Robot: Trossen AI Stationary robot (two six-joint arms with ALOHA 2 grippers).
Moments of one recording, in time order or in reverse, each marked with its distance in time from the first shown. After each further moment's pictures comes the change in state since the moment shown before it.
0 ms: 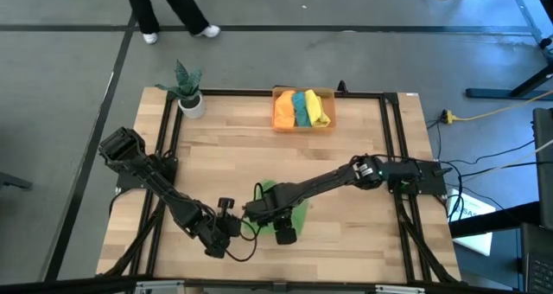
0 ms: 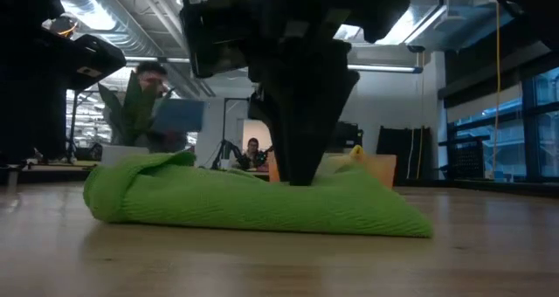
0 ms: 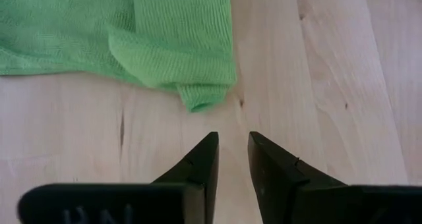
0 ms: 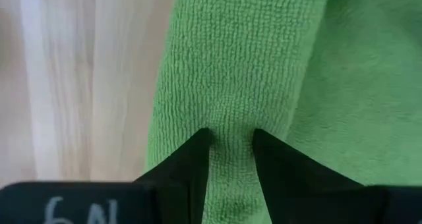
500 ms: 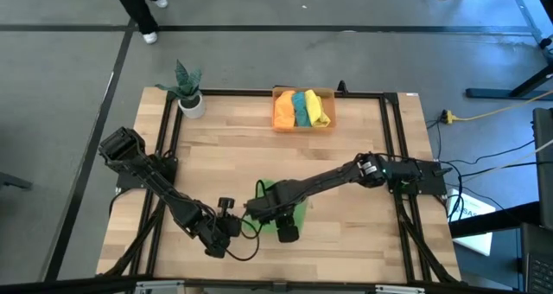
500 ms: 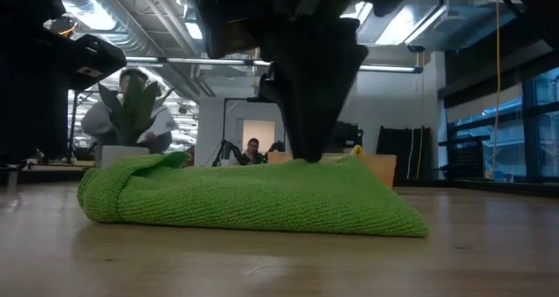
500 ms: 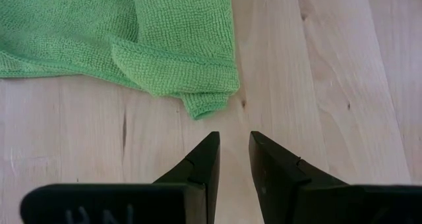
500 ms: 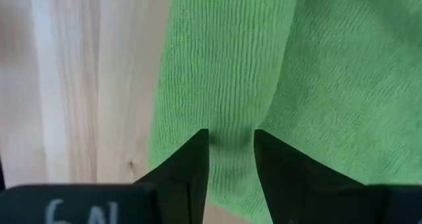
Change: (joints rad) left arm 0.000 0.000 0.000 0.001 0.000 0.000; right arm -0.001 -0.044 0.000 -0.056 0.010 0.003
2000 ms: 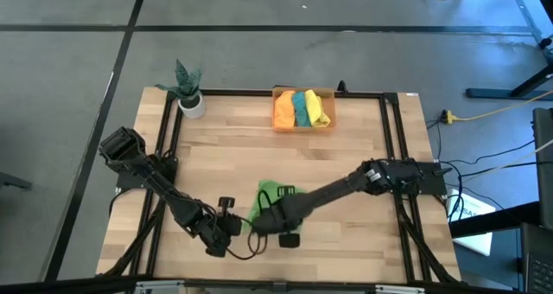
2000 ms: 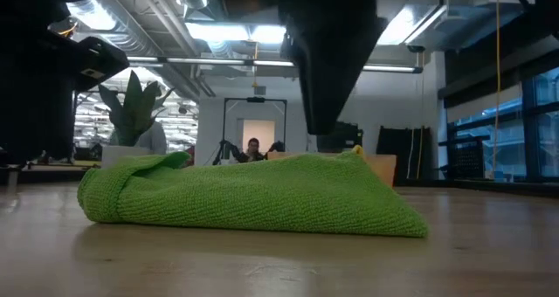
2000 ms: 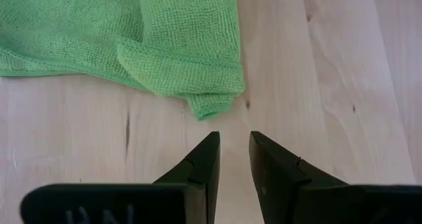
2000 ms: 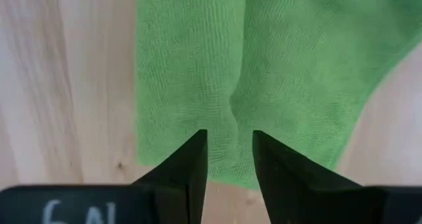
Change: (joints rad) left arm 0.008 0.000 -0.001 0.000 0.001 -0.003; right arm 0.103 -0.001 0.079 -0.115 0.263 0.234
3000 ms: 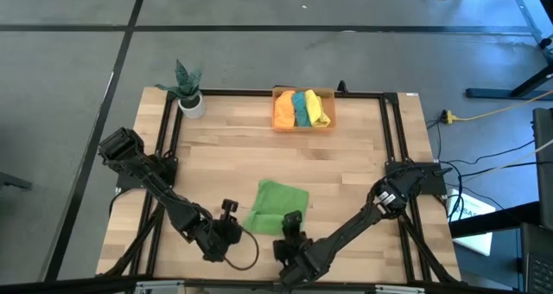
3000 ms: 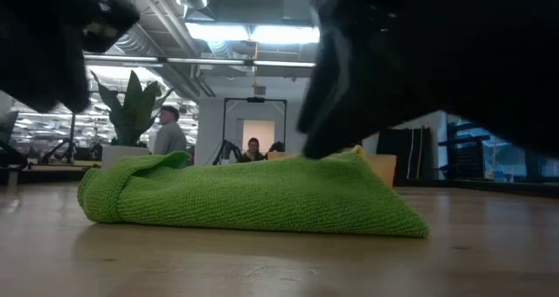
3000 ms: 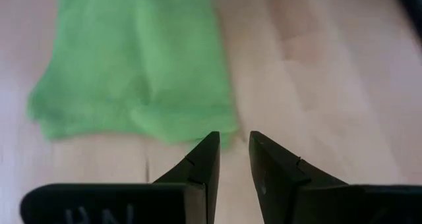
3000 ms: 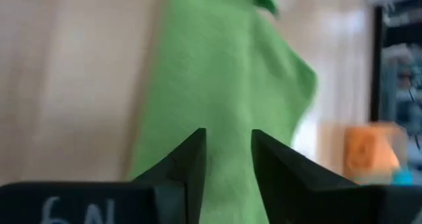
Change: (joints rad) left arm -0.038 0.000 0.063 0.000 -0.104 0.169; right arm 0.265 0.008 -0.241 0.280 0.675 0.025
